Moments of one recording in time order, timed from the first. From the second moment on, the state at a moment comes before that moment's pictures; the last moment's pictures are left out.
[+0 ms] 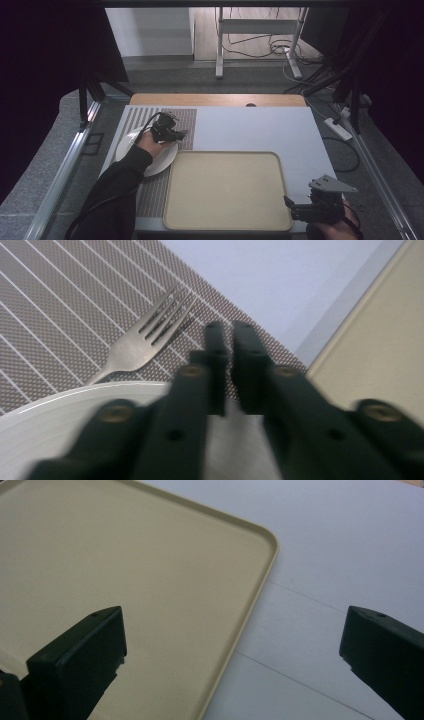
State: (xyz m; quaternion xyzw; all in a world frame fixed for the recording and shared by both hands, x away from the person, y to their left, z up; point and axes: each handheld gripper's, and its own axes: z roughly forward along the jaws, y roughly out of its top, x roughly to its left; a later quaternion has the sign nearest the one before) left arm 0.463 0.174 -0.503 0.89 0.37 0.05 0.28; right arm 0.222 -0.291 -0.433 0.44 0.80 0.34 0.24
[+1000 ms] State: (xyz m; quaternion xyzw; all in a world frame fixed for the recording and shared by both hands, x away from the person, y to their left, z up) left arm 0.533 0.171 -0.513 0.88 0.41 0.08 0.22; right arm 0.222 -0.292 -0.433 0.44 0.80 0.34 0.24
